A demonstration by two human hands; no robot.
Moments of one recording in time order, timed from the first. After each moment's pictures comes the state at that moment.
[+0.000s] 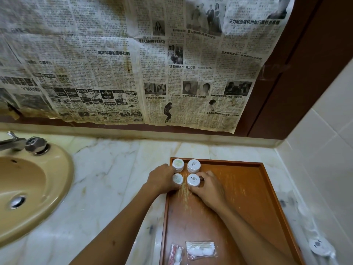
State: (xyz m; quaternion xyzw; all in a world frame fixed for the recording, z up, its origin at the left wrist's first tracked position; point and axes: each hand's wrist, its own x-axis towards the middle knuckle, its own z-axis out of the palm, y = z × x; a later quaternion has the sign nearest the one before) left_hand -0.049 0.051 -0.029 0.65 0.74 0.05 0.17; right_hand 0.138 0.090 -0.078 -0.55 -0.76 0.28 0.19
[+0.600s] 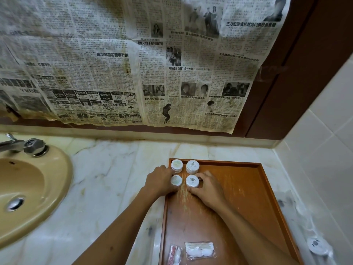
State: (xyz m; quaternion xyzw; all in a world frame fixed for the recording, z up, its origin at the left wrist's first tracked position) left_hand -0.050 0.046 -0.037 0.64 0.75 0.05 0.16; right_hand 0.141 0.095 -0.080 -0.52 -0.78 0.29 0.19
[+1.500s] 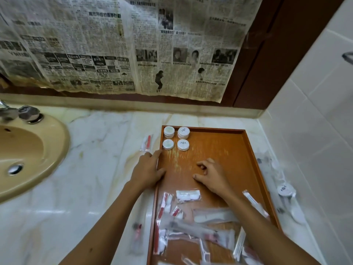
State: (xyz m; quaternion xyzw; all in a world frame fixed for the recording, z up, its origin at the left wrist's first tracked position) left_hand -0.032 -0.052 -0.050 0.59 0.77 0.13 0.21; right_hand 0.207 0.020 -0.068 -0.53 -0.79 0.28 0.13
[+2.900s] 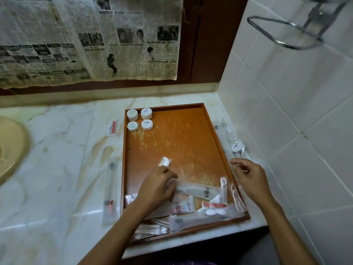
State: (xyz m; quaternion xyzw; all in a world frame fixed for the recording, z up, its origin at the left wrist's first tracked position) left_hand 0.117 -0.152 -0.038 0.75 0.60 0.20 0.17; right_hand 0.410 -0.103 -0.025 -0.62 -0.62 0.31 0.36
